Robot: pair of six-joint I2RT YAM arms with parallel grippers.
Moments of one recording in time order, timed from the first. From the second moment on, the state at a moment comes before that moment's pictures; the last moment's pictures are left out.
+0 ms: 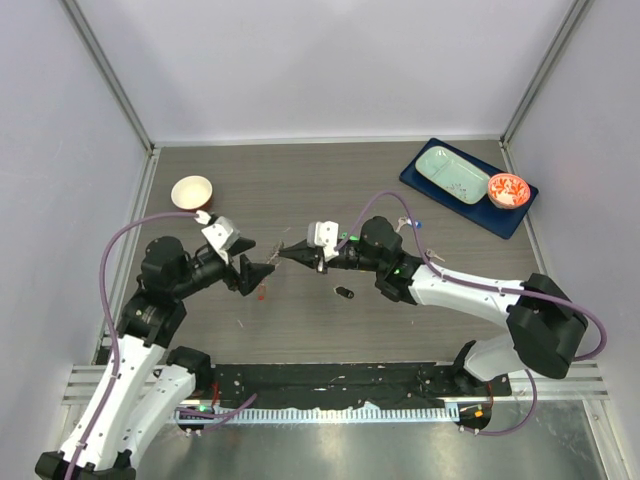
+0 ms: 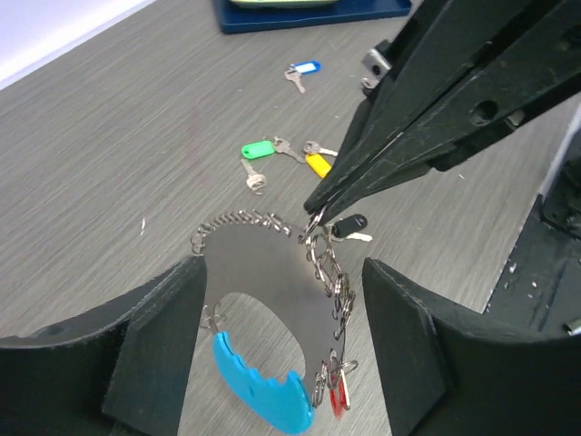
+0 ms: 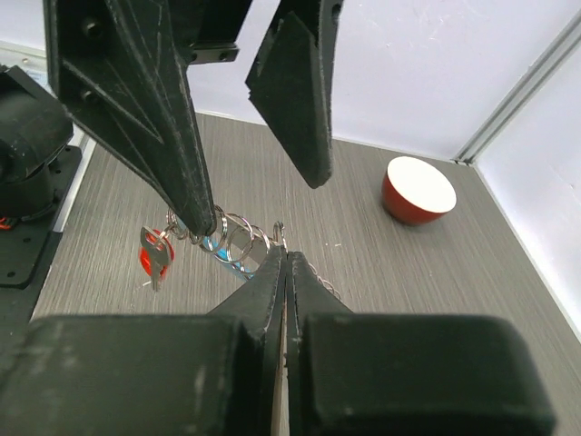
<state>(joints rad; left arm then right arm) -0.30 0.60 0.70 -0.33 0.58 0.05 0.90 1.41 0.82 0.66 -0.54 -0.30</state>
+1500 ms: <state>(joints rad) -0.33 0.83 0.79 -0.41 0.85 0.40 0.90 1.39 0.83 0.48 -0.59 -0.42</state>
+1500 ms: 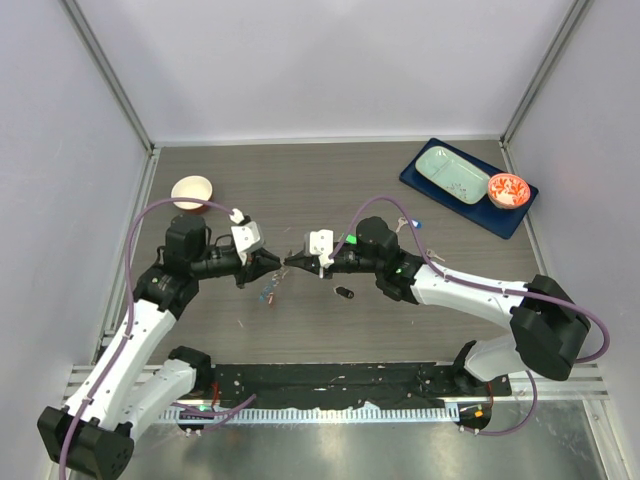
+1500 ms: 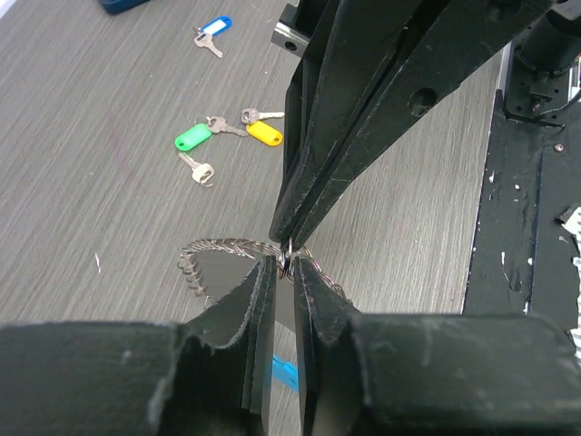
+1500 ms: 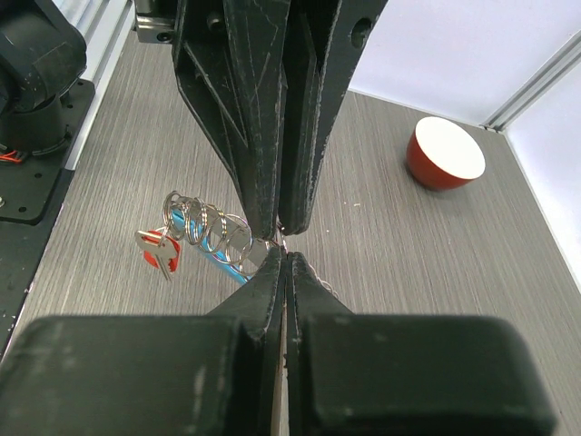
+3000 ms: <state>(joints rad) -0.37 0.86 0.76 -0.37 0.72 0.24 0.87 1.44 0.93 0.32 -0.63 -0.23</state>
